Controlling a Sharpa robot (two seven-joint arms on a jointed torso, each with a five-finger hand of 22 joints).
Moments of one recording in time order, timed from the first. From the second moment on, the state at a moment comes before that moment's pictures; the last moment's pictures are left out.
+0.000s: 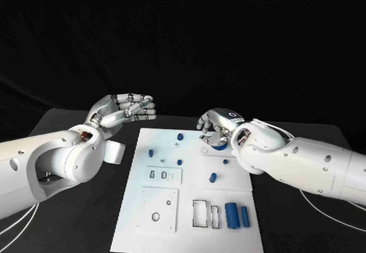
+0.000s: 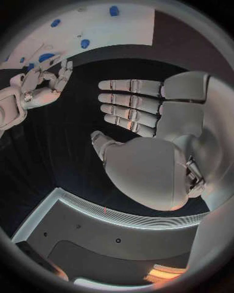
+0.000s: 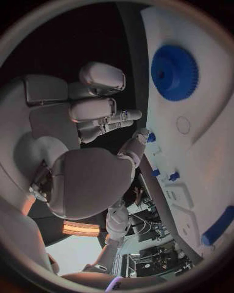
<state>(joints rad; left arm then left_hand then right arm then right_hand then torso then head) 1.28 -0.95 -0.03 1.68 -0.04 -0.39 0.45 1.41 -0.15 0.31 0.19 0.31 0.83 0.21 0.26 0.22 1.05 0.18 0.07 0.07 0.93 0.15 0.25 0.20 0.17 0.81 0.25 0.29 0.09 1.34 -0.68 -0.14 1.40 -1.49 -0.43 -0.19 1.21 -0.25 0.61 -0.02 0.19 0.94 0.15 0.17 0.50 1.22 0.08 0.16 0.19 1.47 0.00 1.37 1.18 0.11 1.33 0.11 1.30 1.16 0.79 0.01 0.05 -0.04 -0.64</state>
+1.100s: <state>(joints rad) 1.28 -0.95 -0.03 1.66 -0.04 -0.38 0.45 1.41 -0.15 0.31 0.19 0.31 0.83 0.21 0.26 0.22 1.05 0.18 0.07 0.07 0.93 0.15 0.25 0.20 0.17 0.81 0.25 0.29 0.09 1.35 -0.78 -0.14 1.43 -1.24 -0.34 -0.28 1.22 -0.26 0.42 0.11 0.22 0.87 0.13 0.18 0.65 1.45 0.05 1.43 1.31 1.47 -0.02 1.57 1.31 0.08 1.43 0.09 1.41 1.31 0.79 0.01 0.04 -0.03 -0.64</state>
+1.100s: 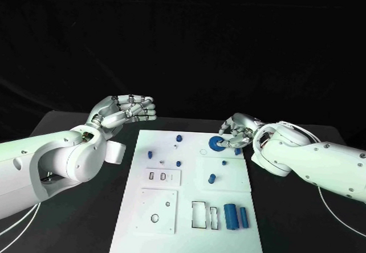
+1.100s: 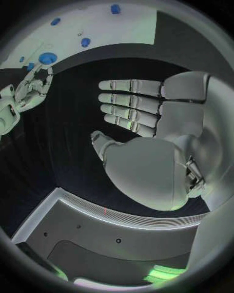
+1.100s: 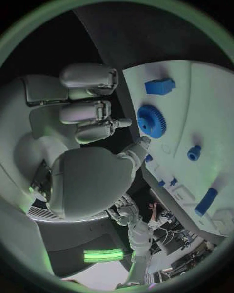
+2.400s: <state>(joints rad) 1.28 -0.95 -0.03 1.66 -0.04 -0.38 0.44 1.41 -0.15 0.31 0.19 0.31 0.83 0.21 0.26 0.22 1.04 0.18 0.07 0.07 0.93 0.15 0.24 0.20 0.17 0.81 0.25 0.29 0.09 1.34 -0.74 -0.14 1.37 -1.31 -0.31 -0.30 1.26 -0.26 0.44 0.10 0.22 0.87 0.14 0.18 0.66 1.45 0.05 1.44 1.31 1.47 -0.02 1.57 1.31 0.06 1.43 0.09 1.41 1.31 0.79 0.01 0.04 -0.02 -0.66</state>
